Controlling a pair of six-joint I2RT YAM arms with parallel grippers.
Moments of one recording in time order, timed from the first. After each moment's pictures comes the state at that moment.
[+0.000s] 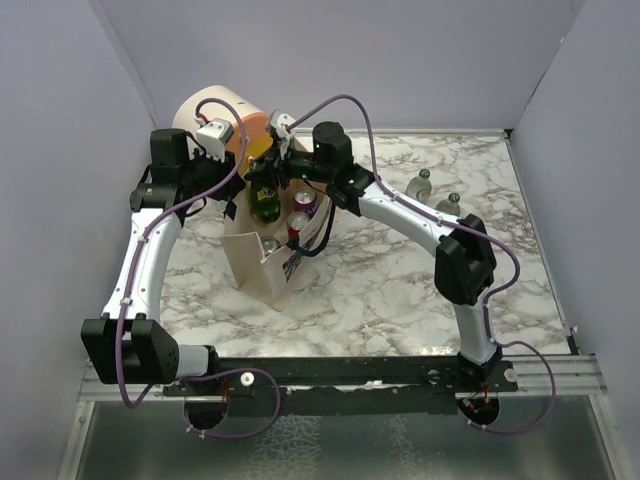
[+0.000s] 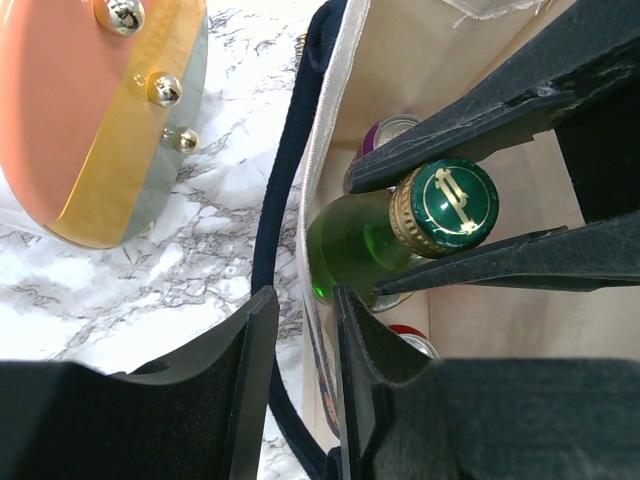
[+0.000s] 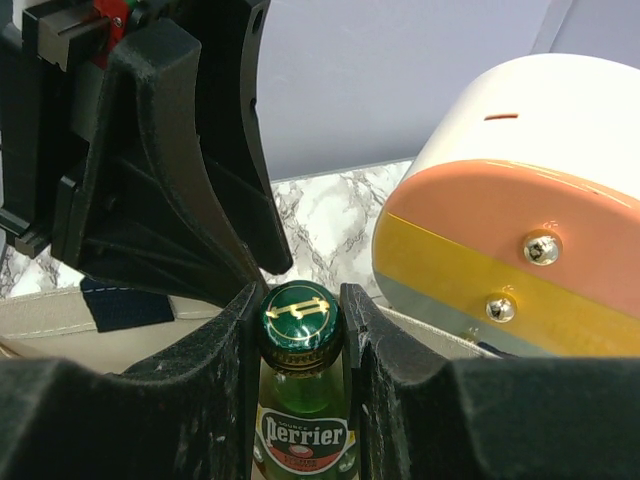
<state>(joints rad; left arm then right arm) -0.01 1.33 1.32 -0.58 0.51 0.13 0.78 2.06 1.83 0.22 -0.56 -0.05</state>
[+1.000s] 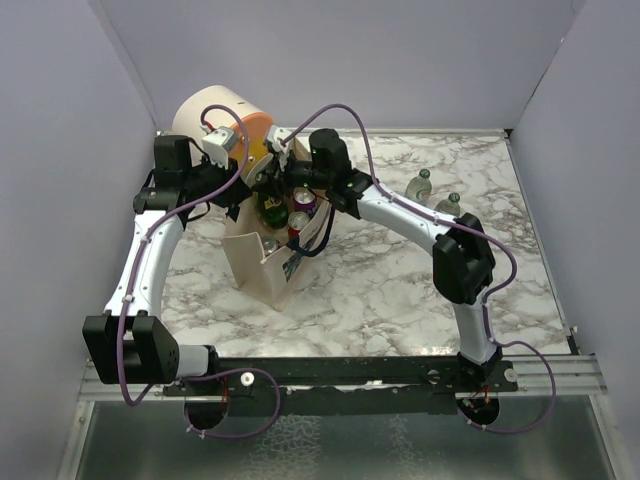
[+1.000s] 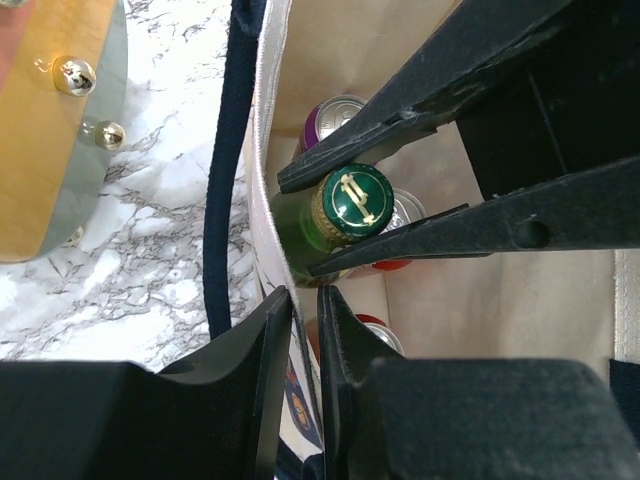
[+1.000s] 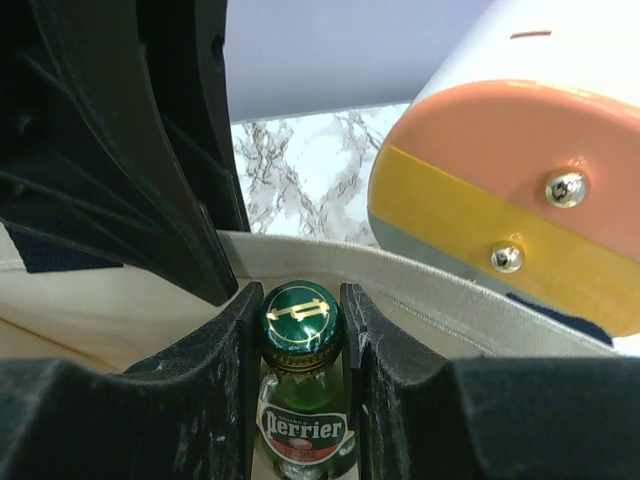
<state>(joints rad) 0.00 1.33 1.26 -0.56 0.64 0.12 0.78 2.07 1.79 0.14 -0.56 -0.18</state>
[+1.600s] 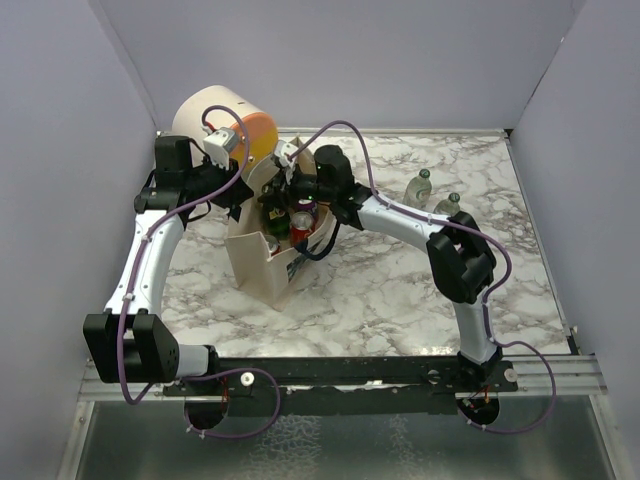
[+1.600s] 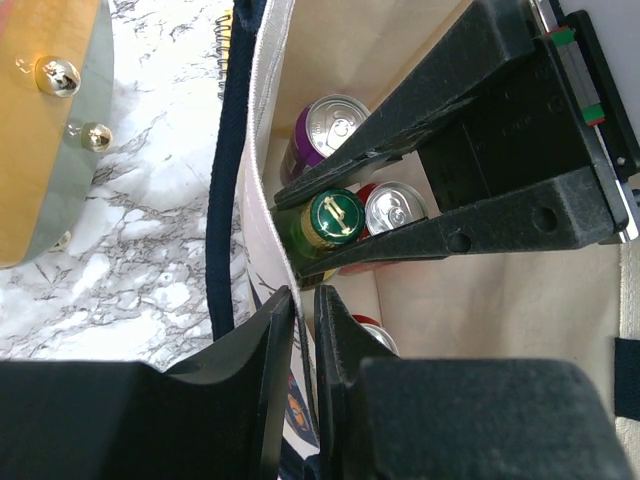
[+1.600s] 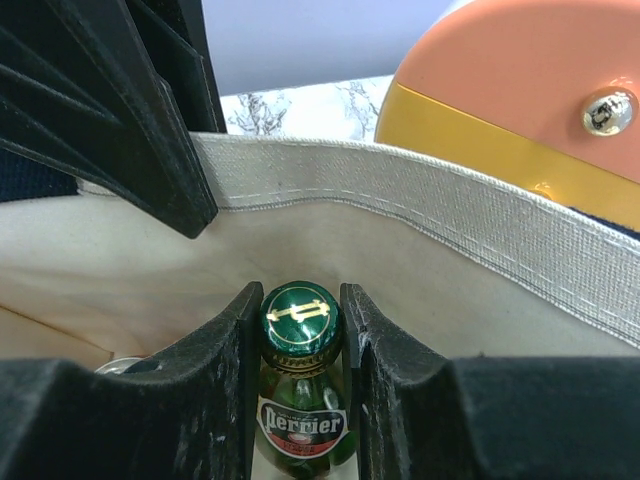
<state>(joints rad) 0.00 1.33 1.25 -0.55 0.67 0.12 0.76 2.07 1.62 0.31 -0.56 -0.16</state>
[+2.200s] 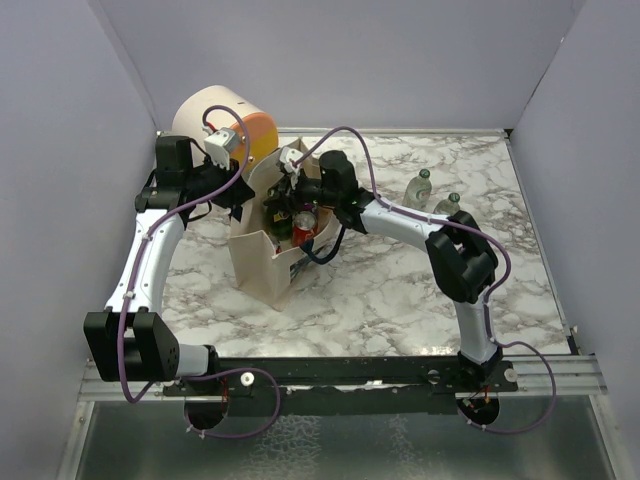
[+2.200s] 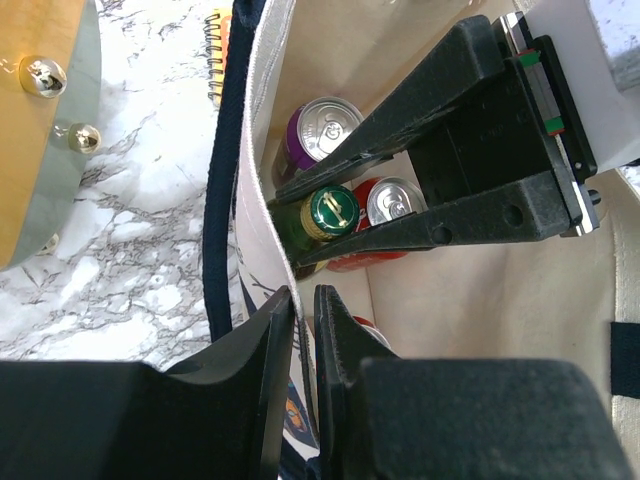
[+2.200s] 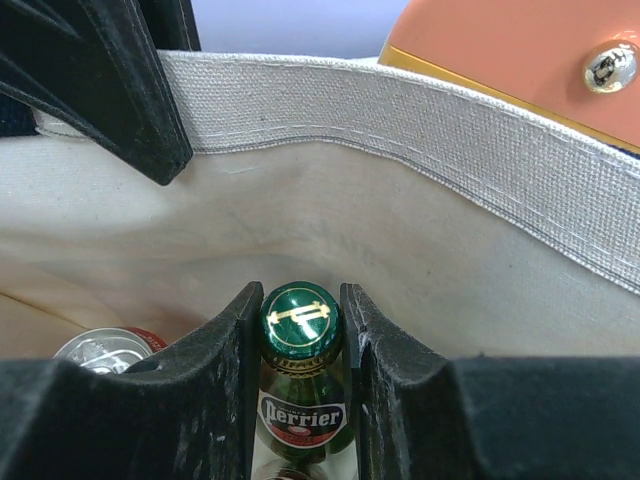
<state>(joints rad) 0.00 1.34 1.25 -0.55 0.69 0.11 0.74 2.06 1.54 0.38 -0.57 -0.19</state>
